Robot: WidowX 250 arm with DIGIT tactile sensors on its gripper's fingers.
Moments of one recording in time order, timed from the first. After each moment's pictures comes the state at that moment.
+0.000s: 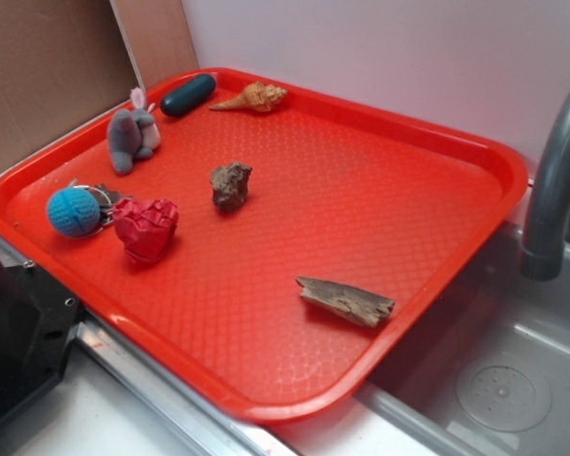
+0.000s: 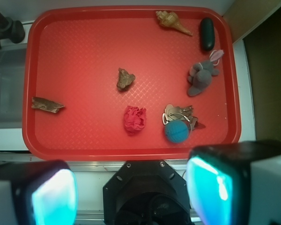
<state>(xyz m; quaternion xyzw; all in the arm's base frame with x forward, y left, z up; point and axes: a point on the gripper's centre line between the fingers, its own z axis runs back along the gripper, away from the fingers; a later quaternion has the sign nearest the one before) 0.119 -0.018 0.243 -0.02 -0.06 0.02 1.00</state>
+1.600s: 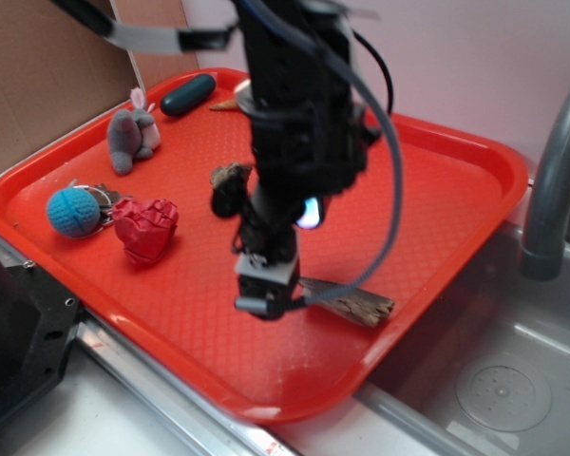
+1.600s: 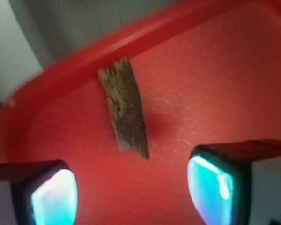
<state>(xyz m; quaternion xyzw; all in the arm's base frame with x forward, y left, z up) 0.177 -0.166 0.053 0.02 0.03 -0.54 0.84</state>
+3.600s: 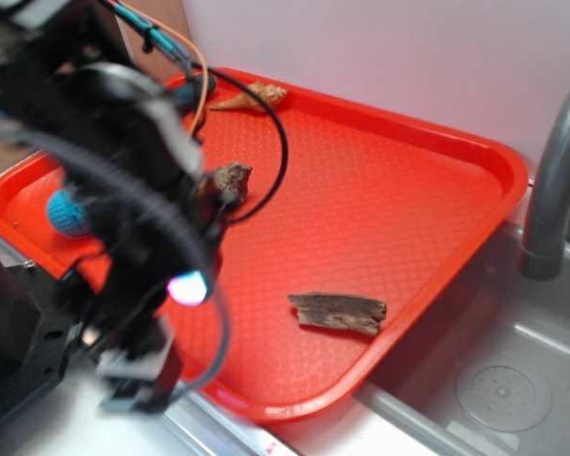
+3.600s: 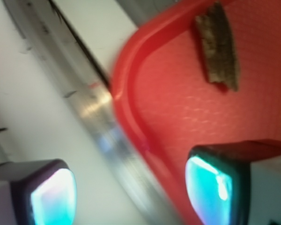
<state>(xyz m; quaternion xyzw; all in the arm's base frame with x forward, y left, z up) 0.105 -0.150 0.072 -0.02 -0.02 -0.46 0.89</state>
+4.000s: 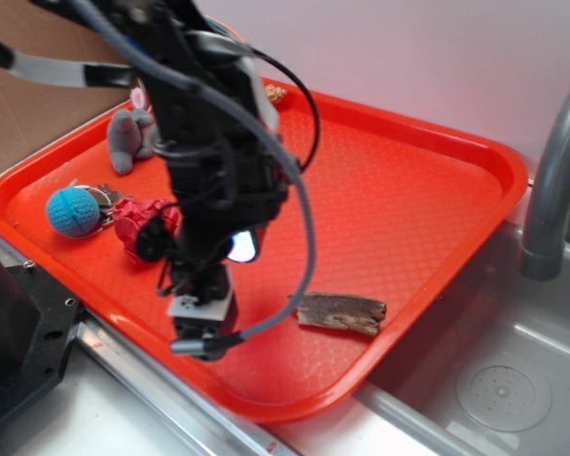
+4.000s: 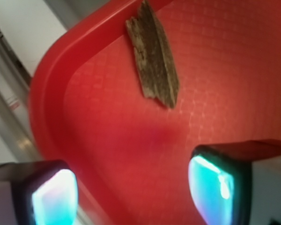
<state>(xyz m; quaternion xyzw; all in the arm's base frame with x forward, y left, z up) 0.142 -0.148 0.059 -0.02 0.00 -0.47 0.88</state>
